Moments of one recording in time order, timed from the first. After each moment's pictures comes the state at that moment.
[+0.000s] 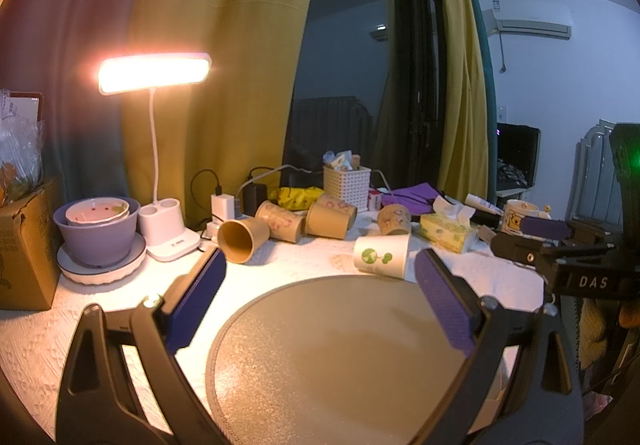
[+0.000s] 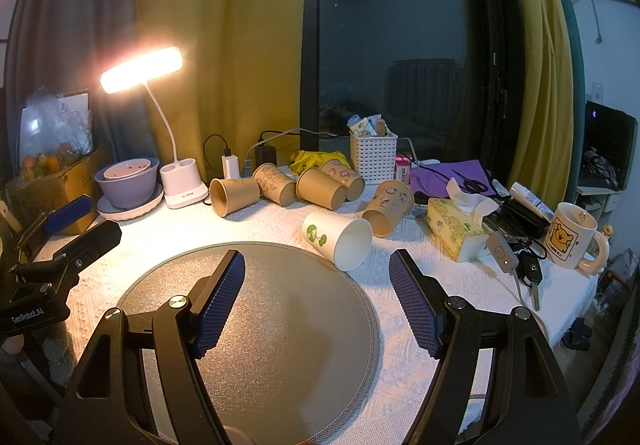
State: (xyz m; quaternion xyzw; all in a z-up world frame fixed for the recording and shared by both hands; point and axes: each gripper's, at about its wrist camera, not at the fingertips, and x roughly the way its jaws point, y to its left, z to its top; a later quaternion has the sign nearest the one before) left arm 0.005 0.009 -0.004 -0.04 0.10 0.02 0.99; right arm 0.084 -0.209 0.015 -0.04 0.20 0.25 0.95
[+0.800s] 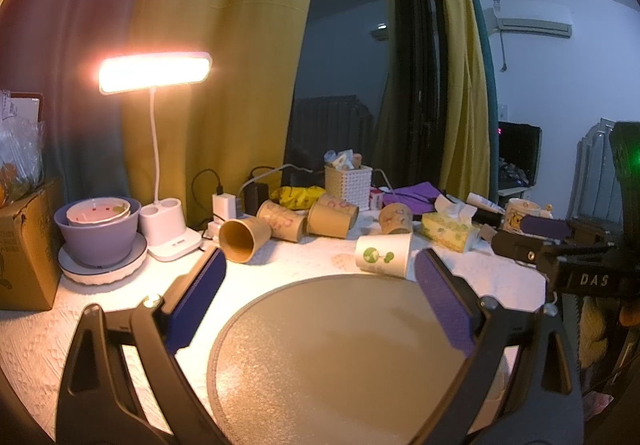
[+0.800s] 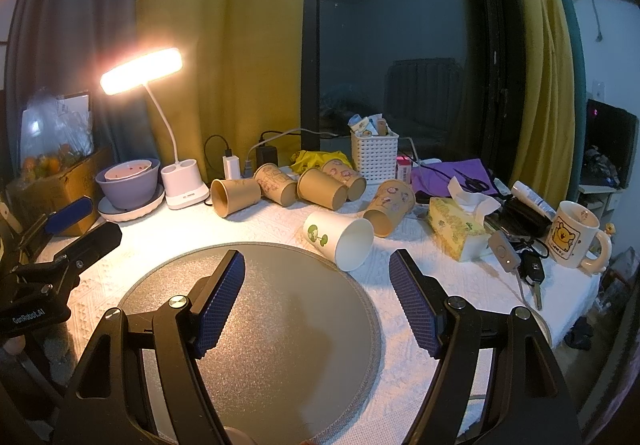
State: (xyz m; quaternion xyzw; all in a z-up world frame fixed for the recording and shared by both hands) left arm 0.005 0.010 -0.005 -0.04 0.11 0.03 0.99; right arm 0.087 -0.207 0.014 -0.04 0.20 0.25 0.94
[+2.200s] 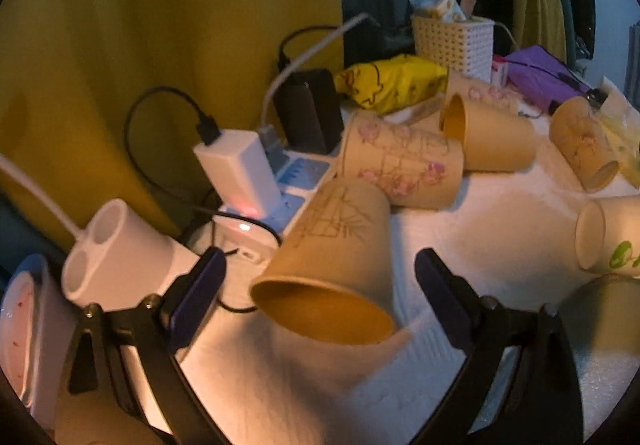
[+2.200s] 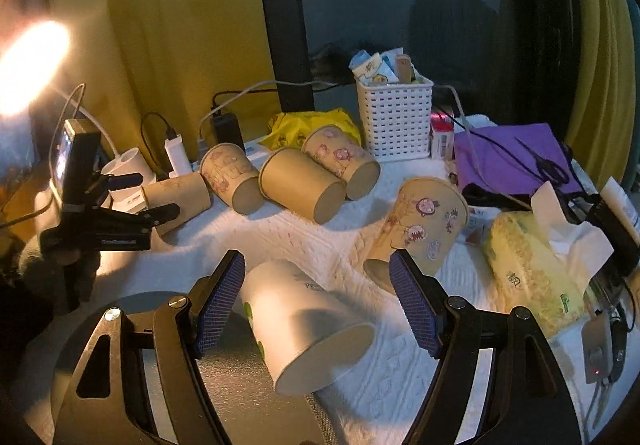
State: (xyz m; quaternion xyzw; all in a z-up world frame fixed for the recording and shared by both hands) left arm 0.312 0.128 -0.073 0.07 0.37 0.06 0.92; right arm 0.300 -0.153 -0.028 -0.03 0.32 0.29 0.90
